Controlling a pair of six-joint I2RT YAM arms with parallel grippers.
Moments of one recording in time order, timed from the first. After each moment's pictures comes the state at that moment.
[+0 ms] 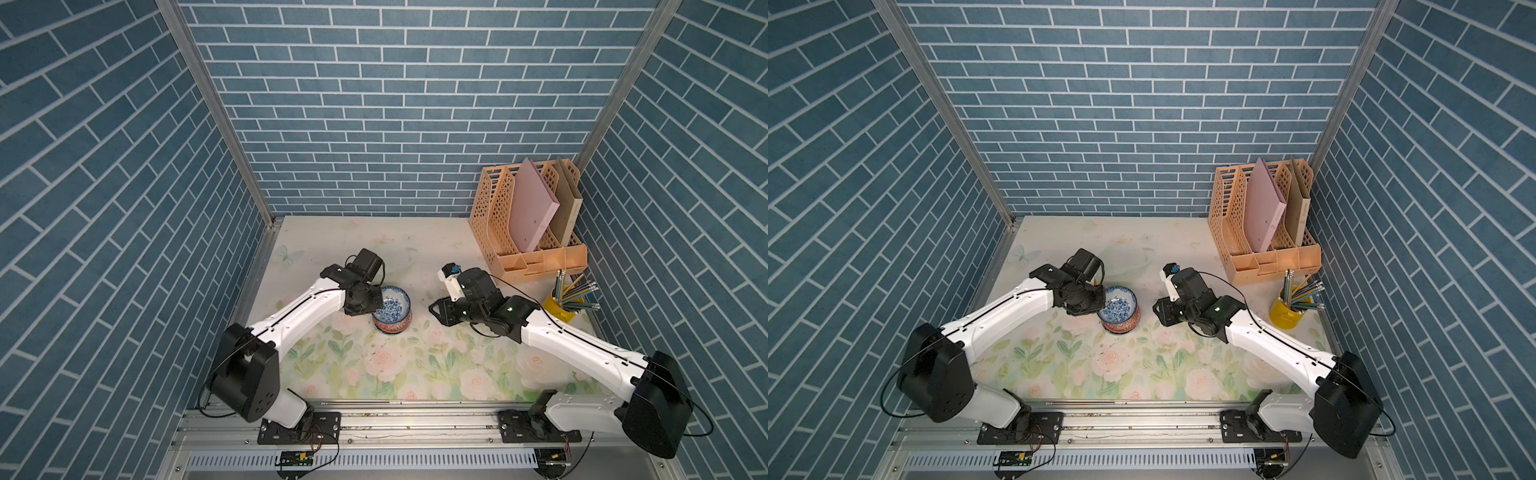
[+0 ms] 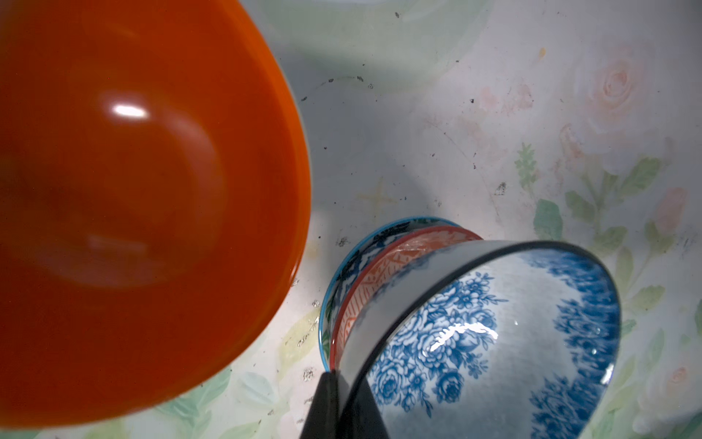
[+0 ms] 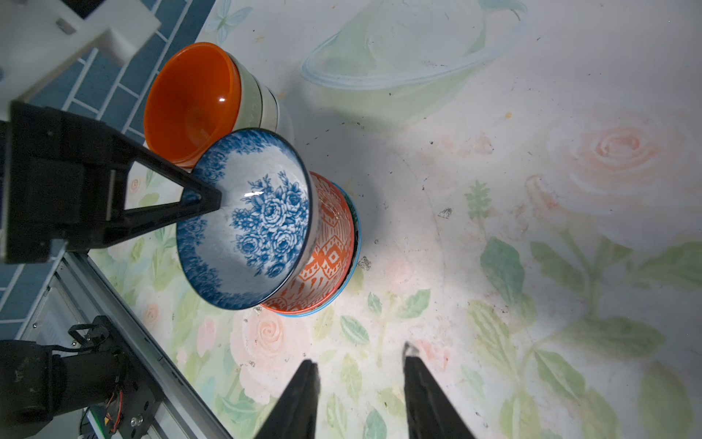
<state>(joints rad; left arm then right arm) -0.54 1.52 1.16 -0.85 0.03 -0.65 0.80 1.26 0.90 -0.41 -0.14 0.41</state>
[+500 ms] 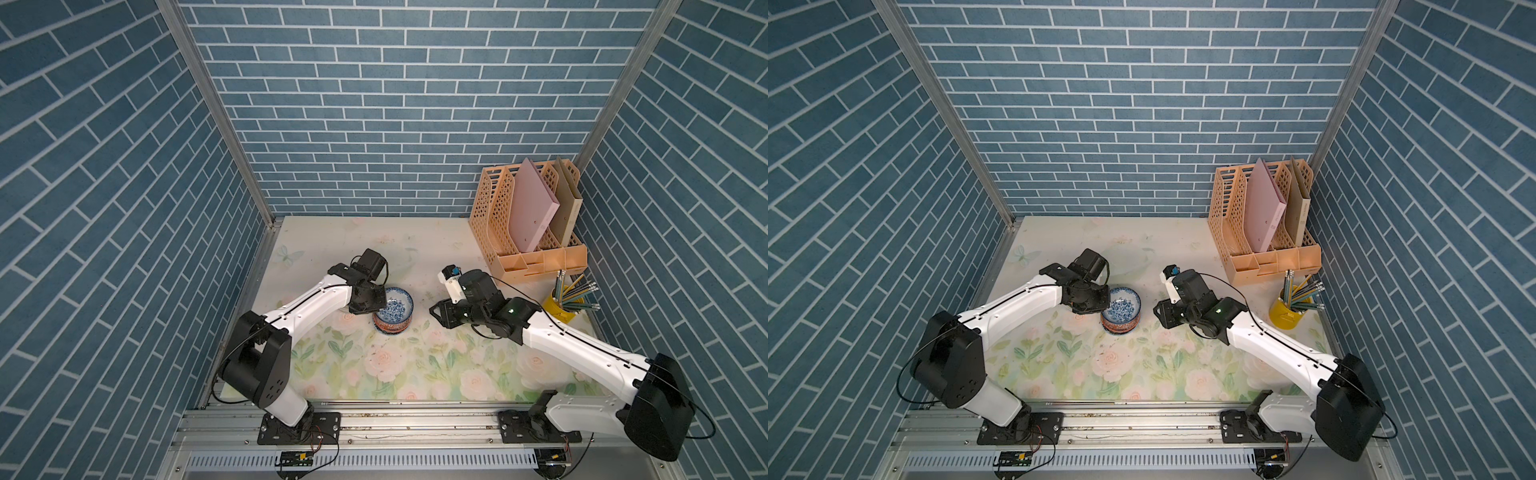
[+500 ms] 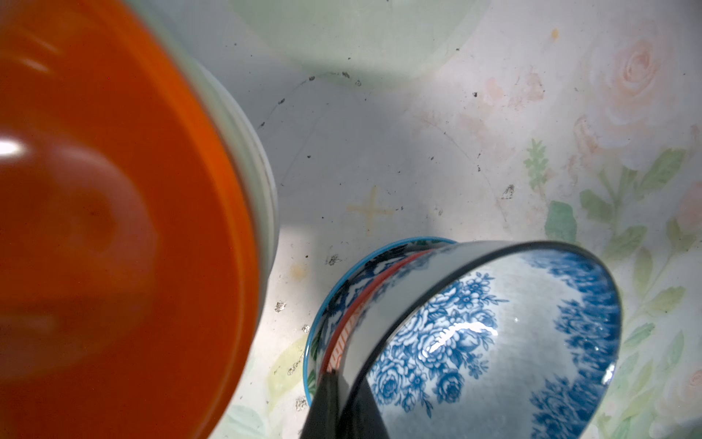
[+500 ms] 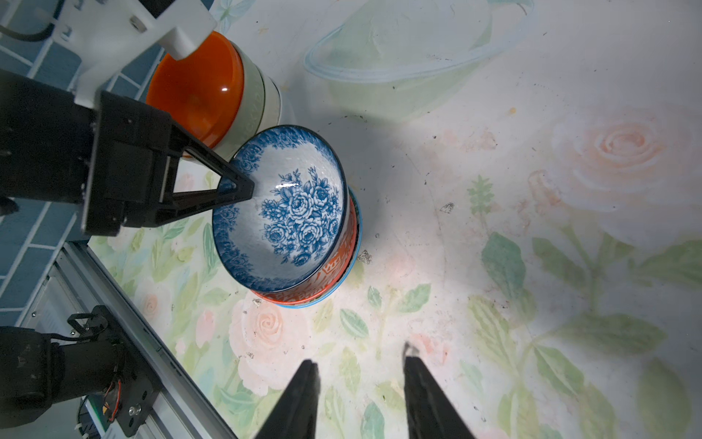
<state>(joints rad) -0.54 1.58 1.16 -0.80 0.06 -0.62 0.80 1.25 0.89 -0.42 -0.15 0.39</state>
